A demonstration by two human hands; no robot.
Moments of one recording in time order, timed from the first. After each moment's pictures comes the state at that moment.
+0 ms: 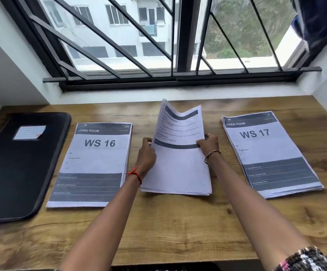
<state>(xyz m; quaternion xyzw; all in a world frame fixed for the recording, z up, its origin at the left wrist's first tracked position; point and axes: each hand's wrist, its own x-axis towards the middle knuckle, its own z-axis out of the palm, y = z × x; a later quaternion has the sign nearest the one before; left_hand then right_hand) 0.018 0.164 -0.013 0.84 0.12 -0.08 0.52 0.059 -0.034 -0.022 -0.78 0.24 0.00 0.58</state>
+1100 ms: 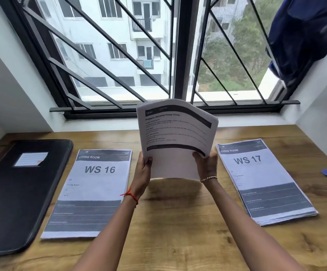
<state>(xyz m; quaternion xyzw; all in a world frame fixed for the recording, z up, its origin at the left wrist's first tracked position) 0.022 0.169 0.022 0.71 0.02 0.02 0.70 0.039 -0.012 0.040 -0.73 0.12 -0.20 0.64</state>
